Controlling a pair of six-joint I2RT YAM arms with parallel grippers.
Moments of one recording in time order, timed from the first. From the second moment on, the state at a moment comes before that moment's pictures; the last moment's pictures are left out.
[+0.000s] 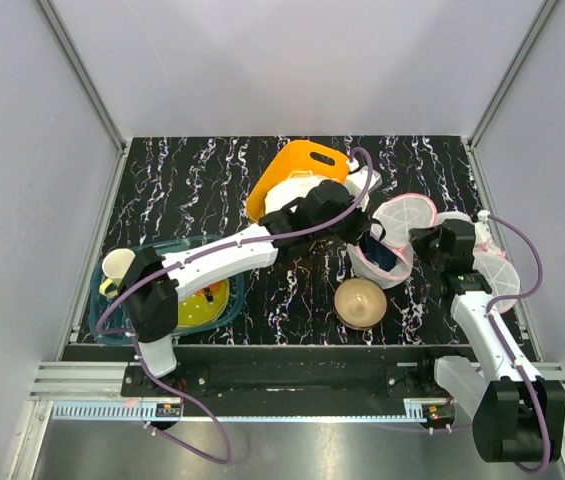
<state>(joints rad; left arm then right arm) -1.00 1.80 1.54 -0.12 0.00 -0.23 0.01 0.93 0.54 -0.07 0.09 0.97</state>
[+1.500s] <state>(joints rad) -0.85 1.77 2.13 -0.10 0.16 -0.40 0.01 0.97 0.54 -0.03 0.01 0.98</state>
